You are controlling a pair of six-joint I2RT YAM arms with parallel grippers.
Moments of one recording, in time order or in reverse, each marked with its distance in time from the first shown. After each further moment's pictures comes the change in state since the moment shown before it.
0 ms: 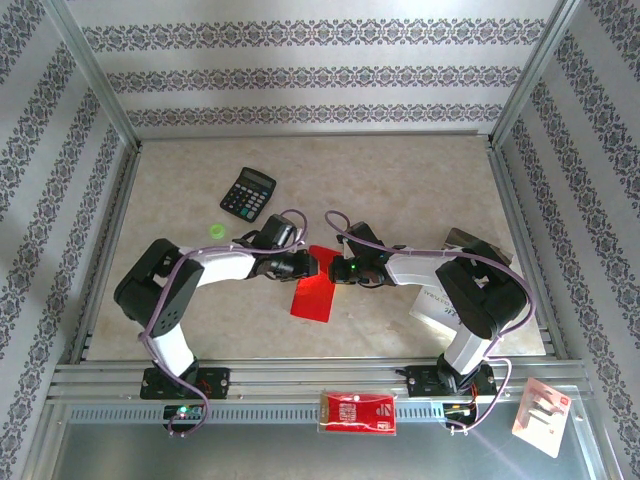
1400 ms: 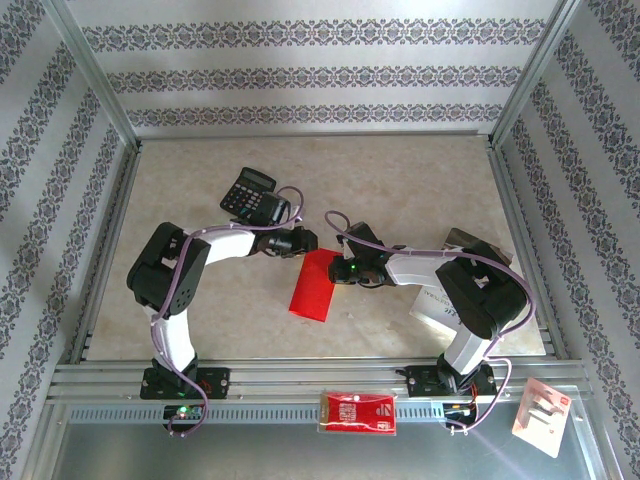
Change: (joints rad) left arm 0.103 0.105 0.176 -0.005 0.095 0.077; right arm 0.000 0.000 -0.001 0.000 0.000 0.000
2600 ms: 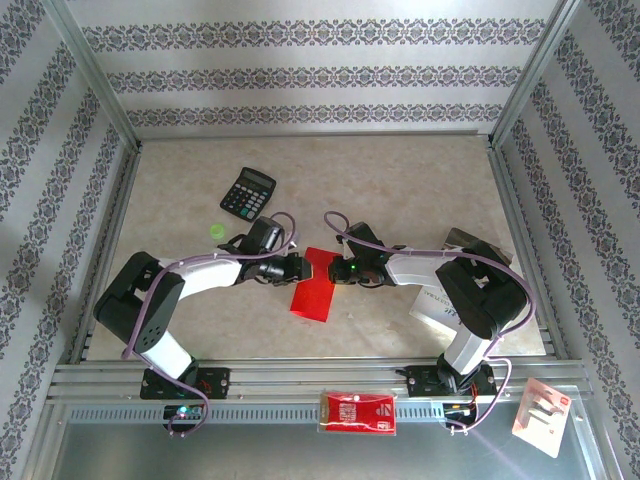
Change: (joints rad) left arm -0.084 -0.259 -0.278 -0.007 -0.005 -0.100; right arm 0.000 0.000 0.000 0.000 0.000 -0.019
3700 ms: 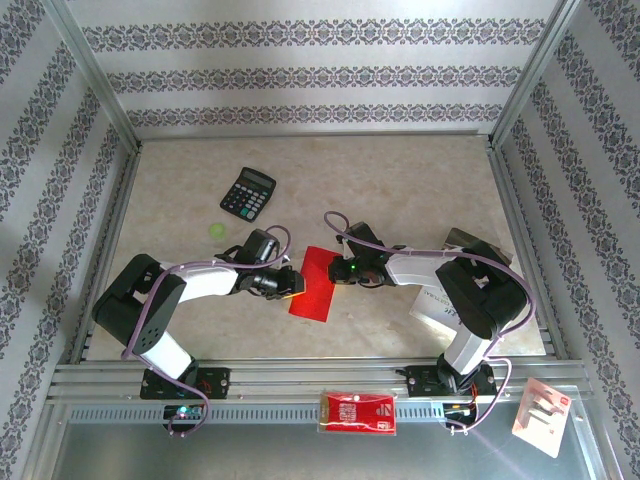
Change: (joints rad) left arm 0.007 -0.010 -0.102 0.014 0.010 -0.012; right arm 0.000 0.000 0.000 0.000 0.000 0.000
